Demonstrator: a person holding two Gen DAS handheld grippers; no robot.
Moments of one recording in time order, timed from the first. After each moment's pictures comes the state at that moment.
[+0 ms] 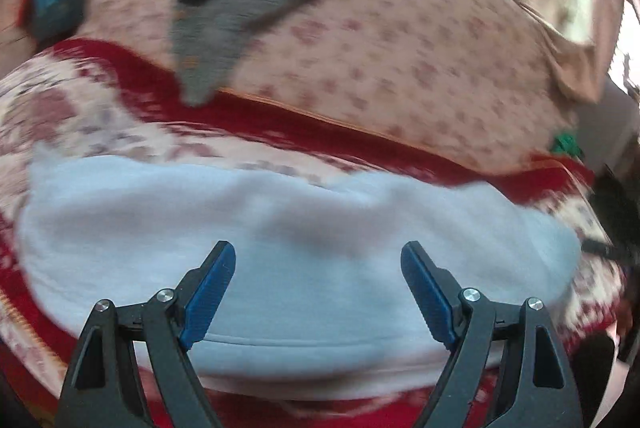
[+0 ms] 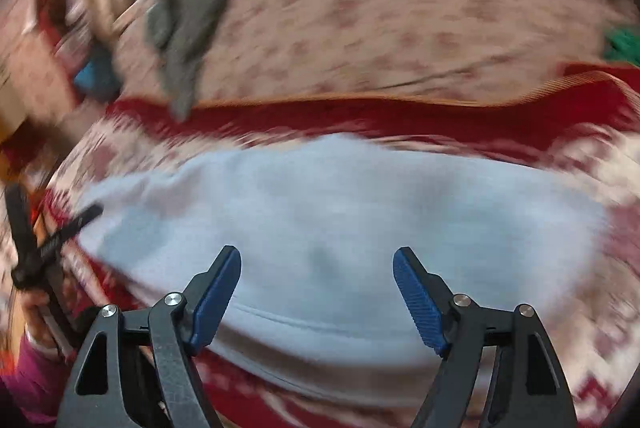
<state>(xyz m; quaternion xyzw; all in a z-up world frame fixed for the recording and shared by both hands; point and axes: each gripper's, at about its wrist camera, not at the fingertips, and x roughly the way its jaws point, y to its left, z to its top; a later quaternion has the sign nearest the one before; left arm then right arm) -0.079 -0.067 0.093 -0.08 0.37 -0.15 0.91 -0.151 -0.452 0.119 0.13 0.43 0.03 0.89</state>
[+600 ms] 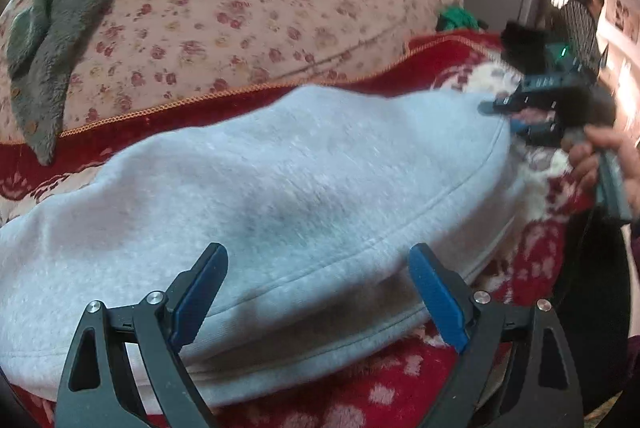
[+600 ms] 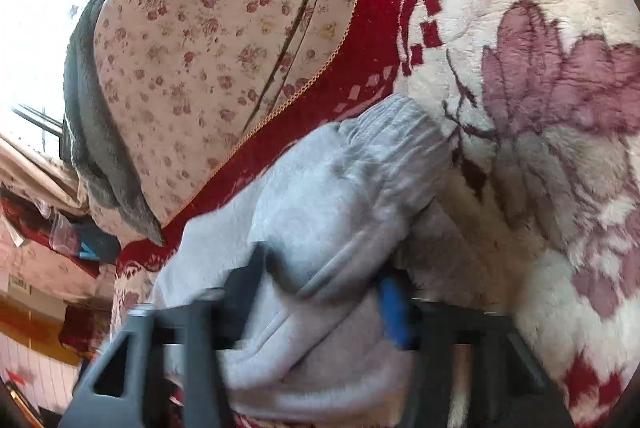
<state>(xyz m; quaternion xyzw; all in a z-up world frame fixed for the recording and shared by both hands) -0.117 -0.238 0.059 0.09 0.38 -0.30 0.87 -0.147 -0.600 0.046 0.41 0.39 -0.01 0.82</state>
